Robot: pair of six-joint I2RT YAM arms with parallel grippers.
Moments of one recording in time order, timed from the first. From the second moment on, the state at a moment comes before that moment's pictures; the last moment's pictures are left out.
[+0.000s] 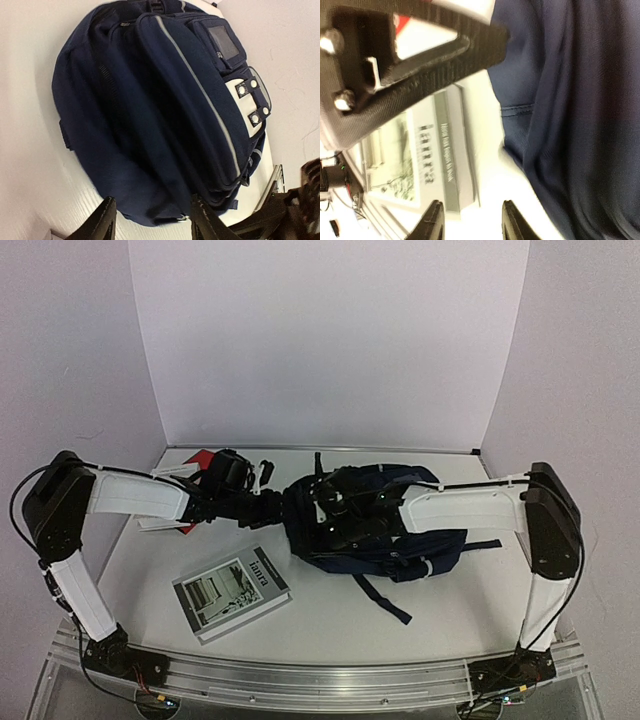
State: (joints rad) left arm -0.68 1.72 1.02 0.06 0.32 -0.64; right arm 0.99 1.92 1.41 -0.33 -0.10 0.68
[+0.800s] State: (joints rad) left arm -0.95 1.75 0.88 0.09 0.16 -0.50; right arm 0.91 1.63 1.21 -0.30 0.07 0.67
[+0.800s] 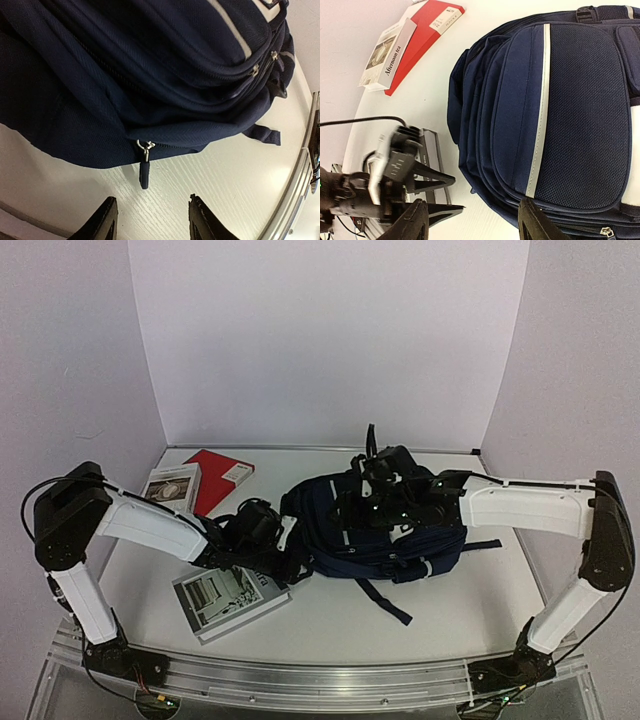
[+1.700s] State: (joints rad) left arm -0.97 1.85 0.91 0.18 0.06 -0.61; right arm 0.93 1.61 1.17 -0.30 0.12 0.62
